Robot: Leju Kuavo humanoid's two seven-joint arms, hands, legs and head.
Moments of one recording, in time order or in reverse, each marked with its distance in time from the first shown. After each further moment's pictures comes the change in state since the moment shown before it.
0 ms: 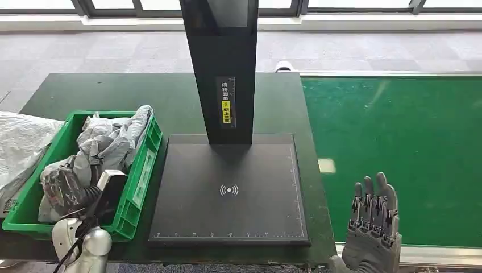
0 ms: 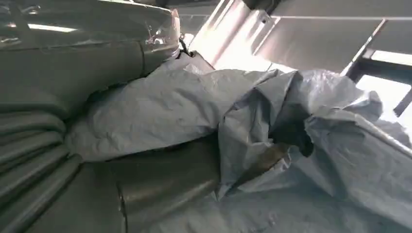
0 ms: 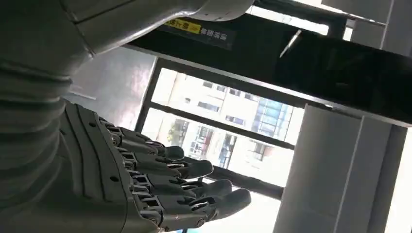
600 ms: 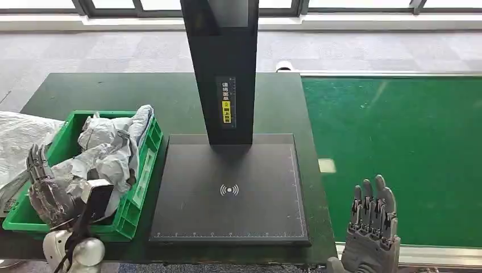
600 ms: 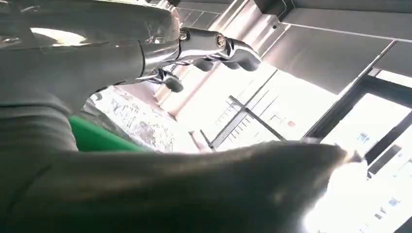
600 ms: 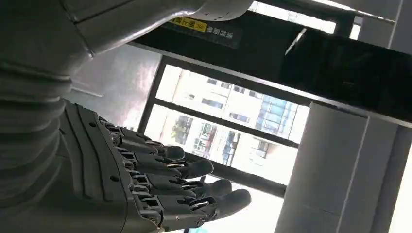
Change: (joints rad) left arm 0.065 -0.022 0.005 -0.080 0.126 0.017 -0.074; right arm 0.014 -0.009 0.011 0.007 0.012 -0.032 0.000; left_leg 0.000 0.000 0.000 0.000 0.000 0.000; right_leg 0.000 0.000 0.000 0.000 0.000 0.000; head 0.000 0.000
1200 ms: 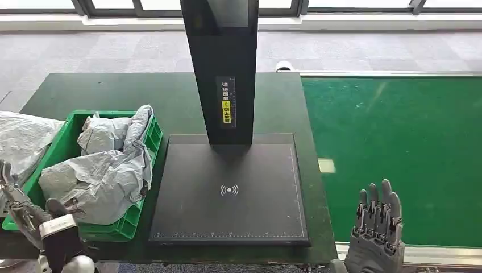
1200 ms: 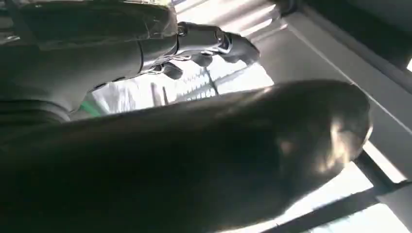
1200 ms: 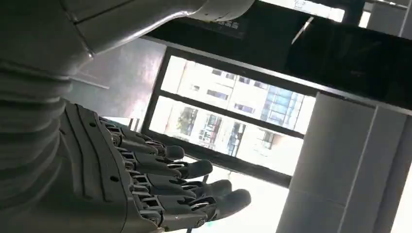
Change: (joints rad) left arm 0.152 -0.057 -0.107 -0.261 0.558 -0.150 -0.304; right arm 0.025 0.000 0.000 -0.009 0.004 -0.049 0.000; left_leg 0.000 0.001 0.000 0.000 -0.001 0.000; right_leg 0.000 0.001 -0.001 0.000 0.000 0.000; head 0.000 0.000
